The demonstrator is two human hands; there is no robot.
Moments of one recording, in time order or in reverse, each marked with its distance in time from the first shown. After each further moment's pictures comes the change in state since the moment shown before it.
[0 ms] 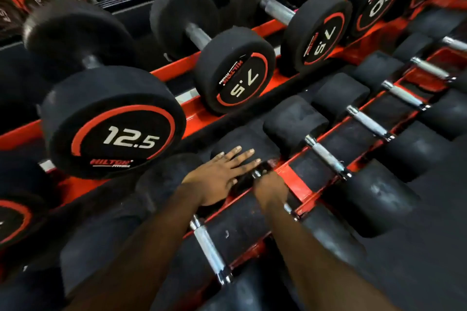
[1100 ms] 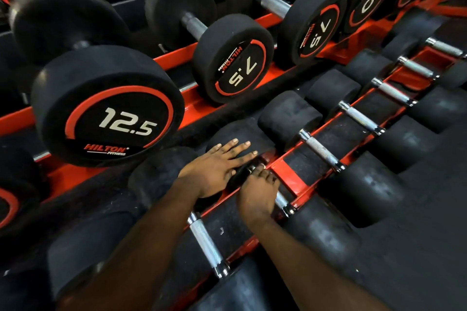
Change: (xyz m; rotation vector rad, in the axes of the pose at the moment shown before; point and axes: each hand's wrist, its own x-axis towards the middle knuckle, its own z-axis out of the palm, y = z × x) left_hand -0.001 0.004 -0.003 -0.049 0.071 -0.024; right_hand -0.042 -0.020 0.015 -0.378 0.165 -0.117
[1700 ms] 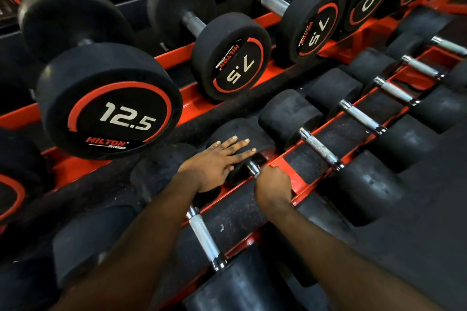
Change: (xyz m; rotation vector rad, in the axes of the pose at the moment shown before) left_hand -0.002 0.002 -0.001 -0.032 -0.027 -0.024; right_hand 0.010 0.038 -0.038 0.070 -0.038 -0.080
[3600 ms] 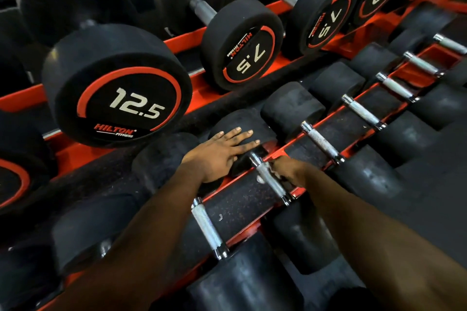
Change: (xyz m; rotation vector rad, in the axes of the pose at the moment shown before) left_hand -0.001 0.000 0.000 -0.023 0.017 -0.016; right_hand 0.054 0.043 -0.007 0.506 -0.691 0.068
